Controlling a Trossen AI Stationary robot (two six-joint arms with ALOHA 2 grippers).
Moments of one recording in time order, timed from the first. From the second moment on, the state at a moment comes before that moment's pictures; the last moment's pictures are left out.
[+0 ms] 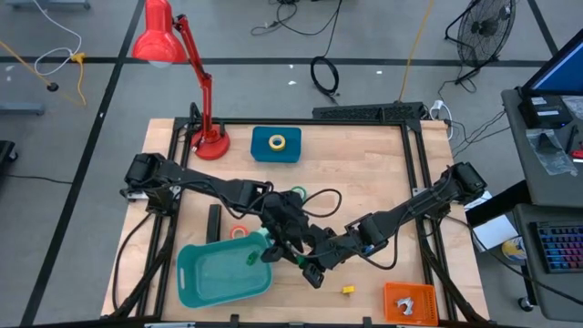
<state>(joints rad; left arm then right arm) -0.18 1.80 1.42 -0.34 0.57 -0.16 0.46 1.72 1.37 -0.40 0.10 1.07</state>
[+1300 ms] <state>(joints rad) -0.15 1.70 1.42 -0.73 0.45 -0.07 0.45 1.72 1.37 -0.27 0.03 1.03</state>
